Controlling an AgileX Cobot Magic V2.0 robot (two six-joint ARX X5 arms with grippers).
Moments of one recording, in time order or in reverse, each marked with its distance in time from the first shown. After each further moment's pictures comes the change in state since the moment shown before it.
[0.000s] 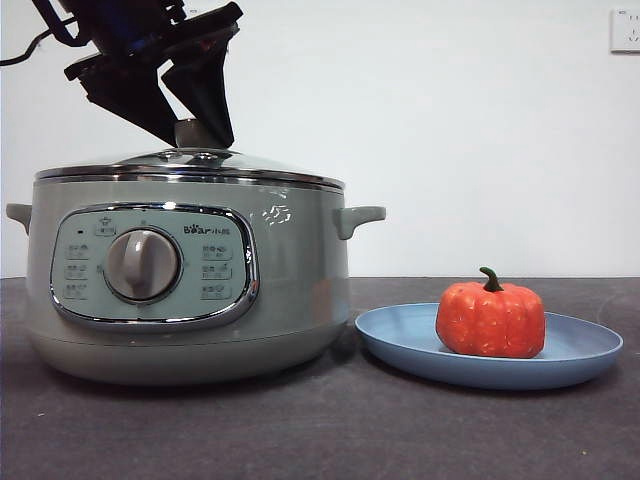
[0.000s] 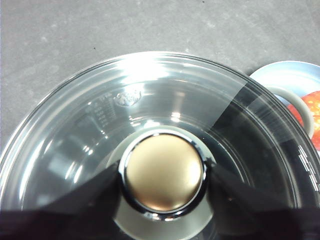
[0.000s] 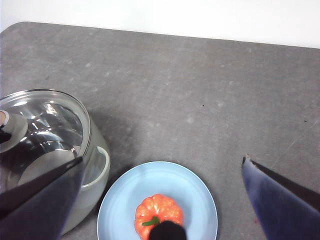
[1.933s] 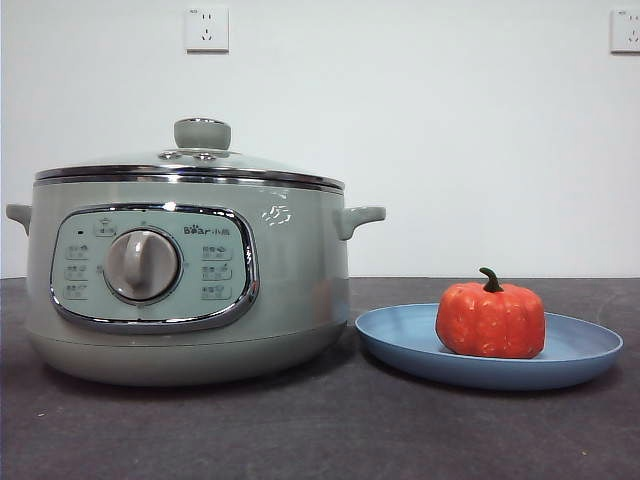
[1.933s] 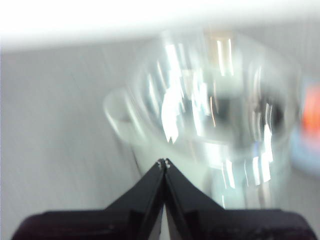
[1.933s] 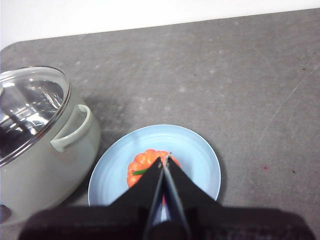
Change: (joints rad) left arm 0.078 -1.203 -0.526 -0.239 -0.148 -0.080; right arm 0.046 -0.468 -0.600 0.230 0.082 0.146
